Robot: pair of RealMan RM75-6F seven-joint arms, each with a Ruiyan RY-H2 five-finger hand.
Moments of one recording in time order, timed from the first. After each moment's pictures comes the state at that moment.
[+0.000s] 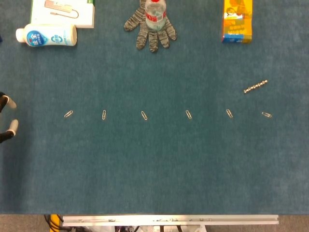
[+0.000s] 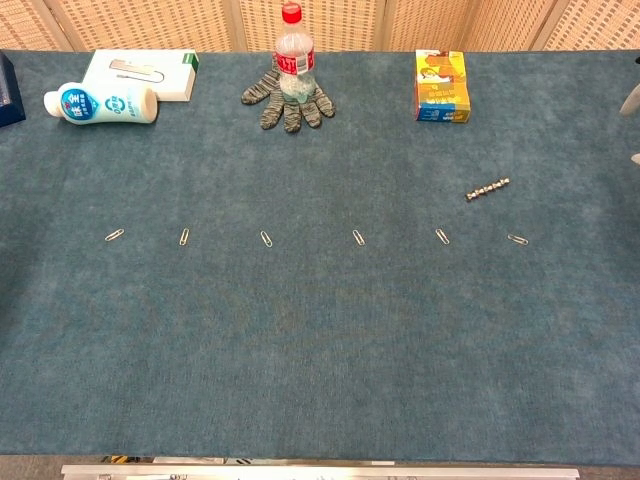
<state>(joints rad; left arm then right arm) -0.17 -1.22 -0.06 -1.64 1.29 1.36 0.27 0.33 -1.21 0.14 -1.42 -1.36 1.12 -0.09</state>
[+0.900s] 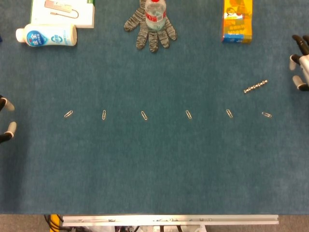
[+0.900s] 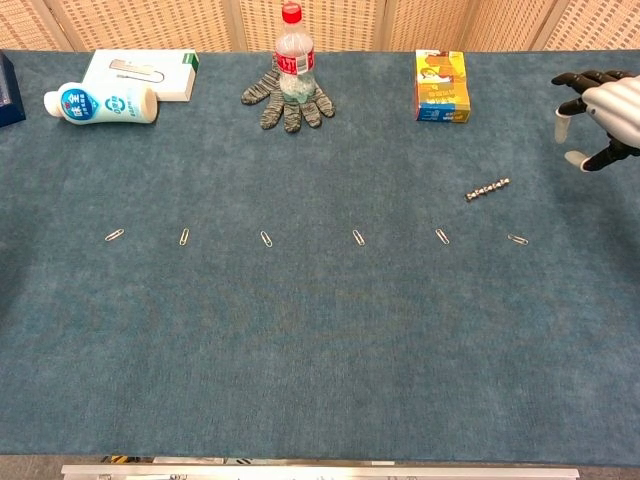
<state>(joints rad) -0.17 -1.24 -0.06 -1.60 1.28 1.33 0.24 0.52 -1.41 0.13 -1.15 -1.32 0.93 -0.18</state>
